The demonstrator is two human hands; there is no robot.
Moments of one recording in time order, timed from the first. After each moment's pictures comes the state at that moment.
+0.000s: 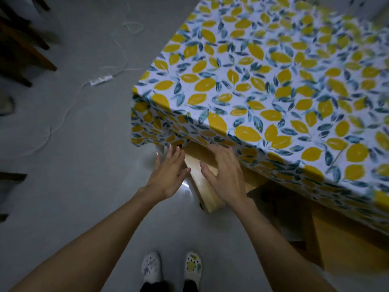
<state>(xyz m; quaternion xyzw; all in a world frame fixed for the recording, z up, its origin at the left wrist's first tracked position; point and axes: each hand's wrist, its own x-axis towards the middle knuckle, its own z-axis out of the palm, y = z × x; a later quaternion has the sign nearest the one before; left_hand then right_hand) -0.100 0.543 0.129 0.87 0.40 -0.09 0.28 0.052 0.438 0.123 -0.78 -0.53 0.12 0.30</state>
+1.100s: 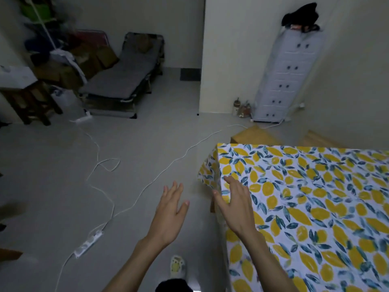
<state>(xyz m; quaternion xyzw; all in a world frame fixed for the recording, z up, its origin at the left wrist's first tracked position) 0.000 1.115 0.334 0.87 0.27 0.10 0.41 0.134 0.966 0.322 -0.90 -0.28 0.04 0.34</state>
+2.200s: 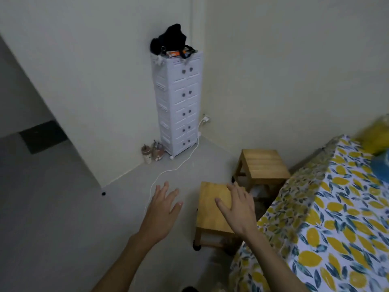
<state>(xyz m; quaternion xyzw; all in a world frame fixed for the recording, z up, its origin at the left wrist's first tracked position) 0.762 1.474 0.357 0.93 -0.13 -0.06 0.34 0.726 1.239 0.343 -0.96 0.12 -0.03 0.23</state>
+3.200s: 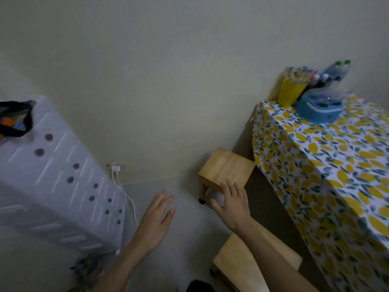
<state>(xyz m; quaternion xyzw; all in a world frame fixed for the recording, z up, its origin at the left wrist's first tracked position) 1.383 1.303 0.321 0.76 -0.54 -0.21 0.28 1.178 1.170 0.312 -0.83 0.51 -0.07 0.22</state>
